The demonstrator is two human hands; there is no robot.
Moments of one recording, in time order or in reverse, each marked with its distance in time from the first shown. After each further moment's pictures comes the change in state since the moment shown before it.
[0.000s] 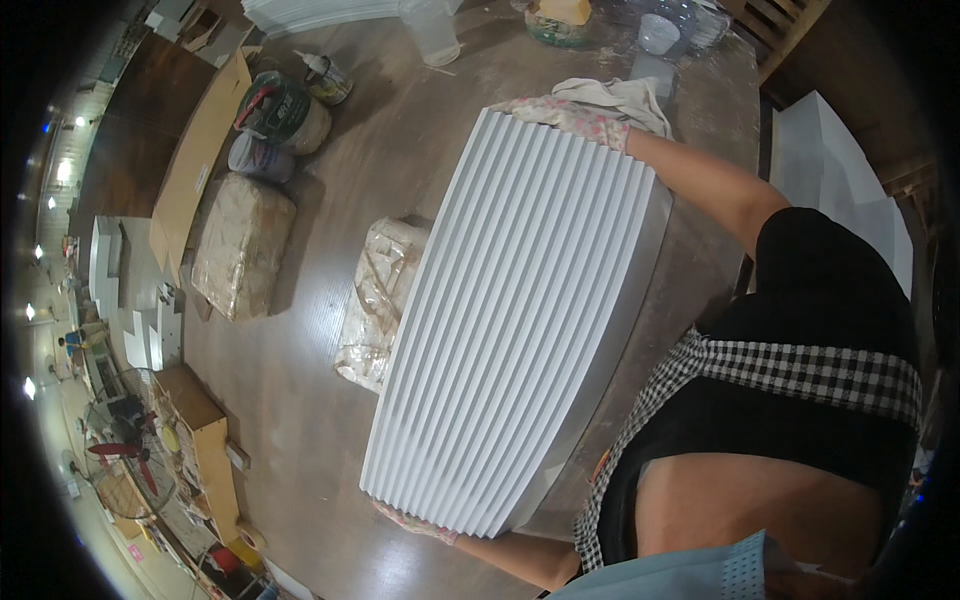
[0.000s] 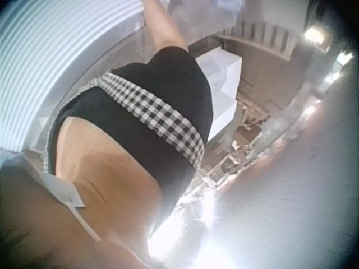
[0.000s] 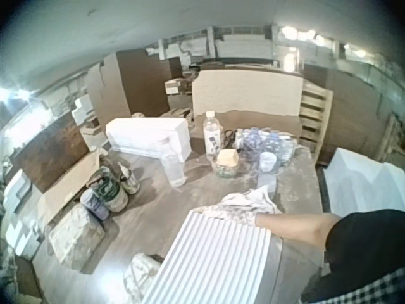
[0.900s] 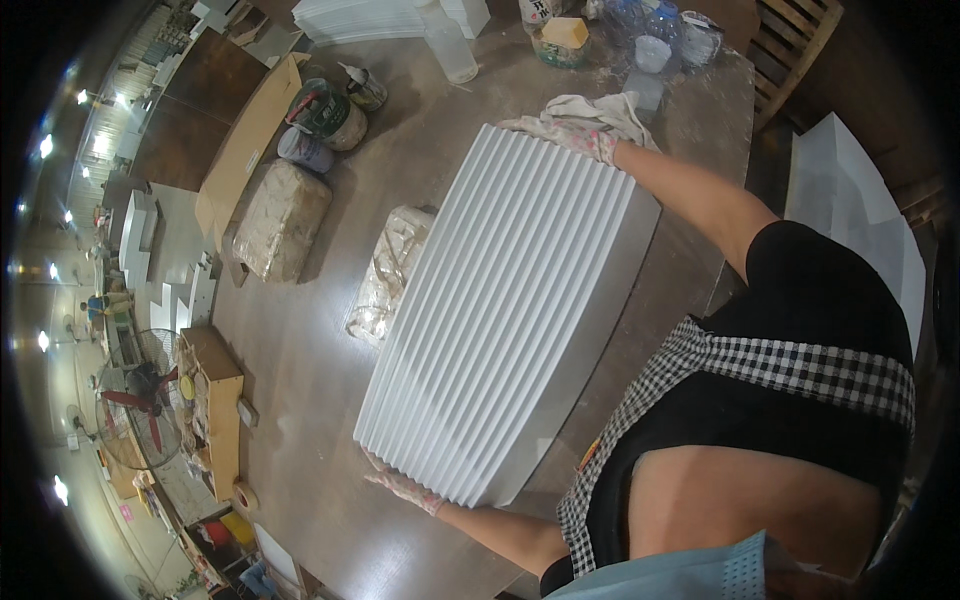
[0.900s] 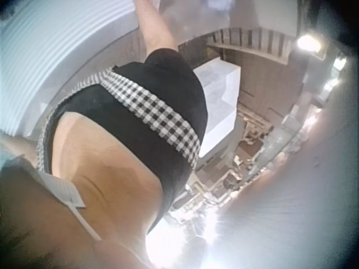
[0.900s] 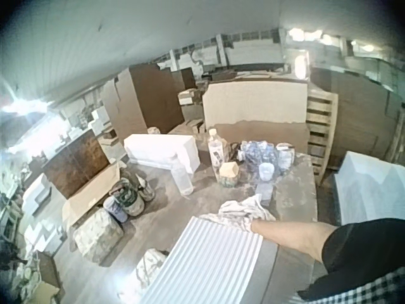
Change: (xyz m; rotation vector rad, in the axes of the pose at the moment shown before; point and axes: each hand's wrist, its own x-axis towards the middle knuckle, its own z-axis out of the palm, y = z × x) left_hand 0.030 0.057 0.014 -0.249 0.122 -0.606; right_hand -0.015 -0.069 0.001 -0.606 -0.129 0.113
